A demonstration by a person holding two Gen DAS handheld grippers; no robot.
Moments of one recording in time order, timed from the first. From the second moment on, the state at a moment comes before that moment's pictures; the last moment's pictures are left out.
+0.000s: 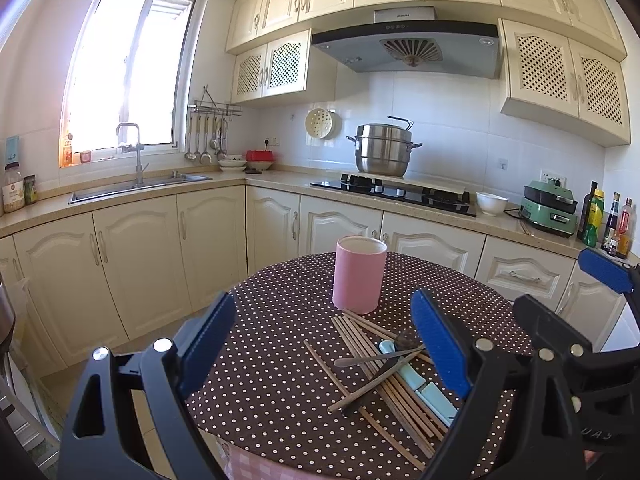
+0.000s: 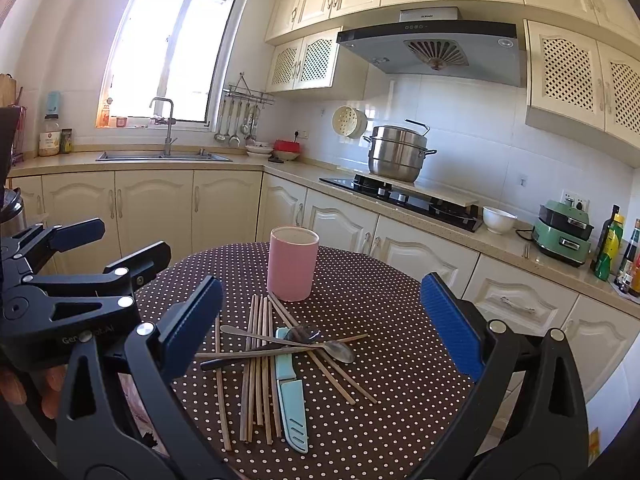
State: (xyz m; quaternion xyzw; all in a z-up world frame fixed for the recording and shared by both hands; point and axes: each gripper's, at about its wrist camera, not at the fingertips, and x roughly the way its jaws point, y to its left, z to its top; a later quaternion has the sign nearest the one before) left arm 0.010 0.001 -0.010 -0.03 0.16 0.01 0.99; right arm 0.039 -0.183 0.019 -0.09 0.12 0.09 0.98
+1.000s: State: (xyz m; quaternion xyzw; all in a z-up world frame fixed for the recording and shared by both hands) left arm 0.057 -0.028 -0.028 -0.02 0.25 -0.05 0.97; right arm 0.071 -0.219 -0.003 -0.07 0.19 0.12 0.97
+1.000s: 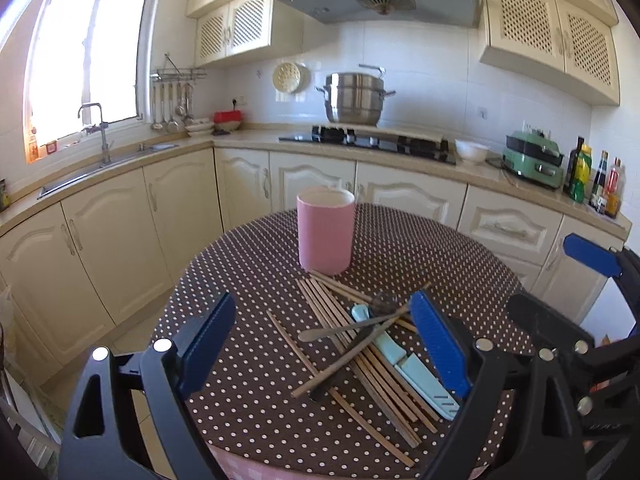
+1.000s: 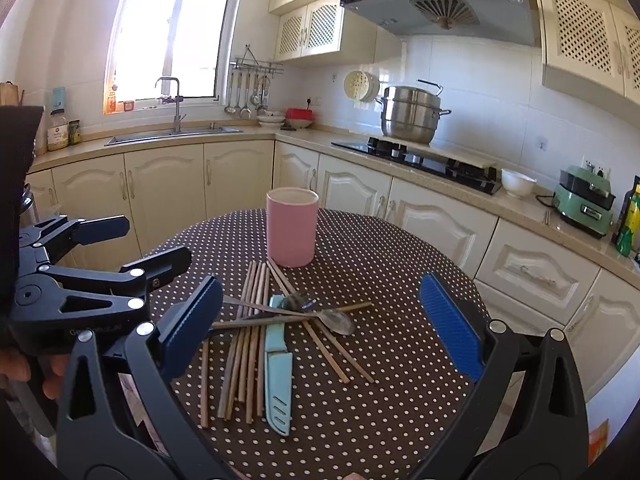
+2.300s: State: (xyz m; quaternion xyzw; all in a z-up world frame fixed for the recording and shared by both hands) left arm 0.194 -0.138 -0.102 0.19 0.44 -0.24 0.85; right arm 0.178 -0.285 -0.079 0.00 0.33 0.11 0.94
